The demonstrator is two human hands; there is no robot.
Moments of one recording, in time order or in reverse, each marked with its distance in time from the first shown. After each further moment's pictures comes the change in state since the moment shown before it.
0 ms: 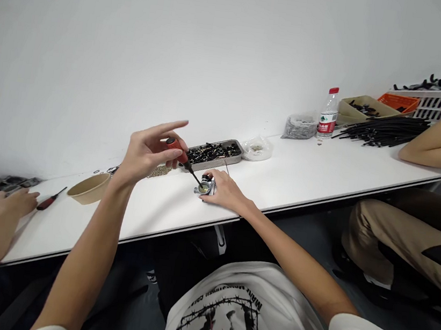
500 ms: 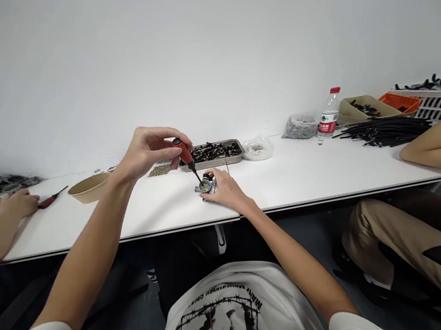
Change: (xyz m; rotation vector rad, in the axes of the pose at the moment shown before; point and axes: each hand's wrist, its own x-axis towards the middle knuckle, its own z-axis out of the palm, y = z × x) left_hand 0.005 0.008 0.001 -0.080 -0.107 -0.048; right_hand 0.002 0.000 -0.002 0.024 -0.026 0.041
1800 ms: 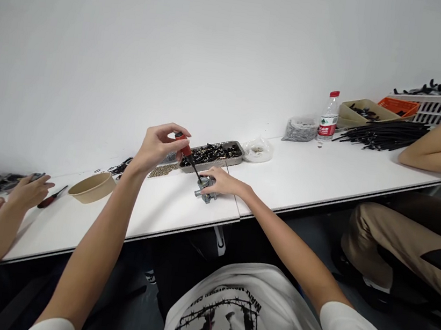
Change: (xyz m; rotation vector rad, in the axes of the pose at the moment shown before) left_hand 0.019 -0.035 -0.012 0.025 0.153 -0.084; right_hand 0.039 0.023 -0.009 0.066 -0.287 -0.012
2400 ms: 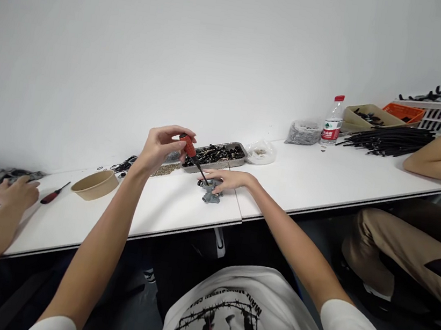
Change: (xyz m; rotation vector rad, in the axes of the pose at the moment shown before) left_hand -0.006 -0.004 -0.002 -0.096 -0.023 0.037; right_hand 0.012 0.006 -0.033 0.170 -0.343 -0.125
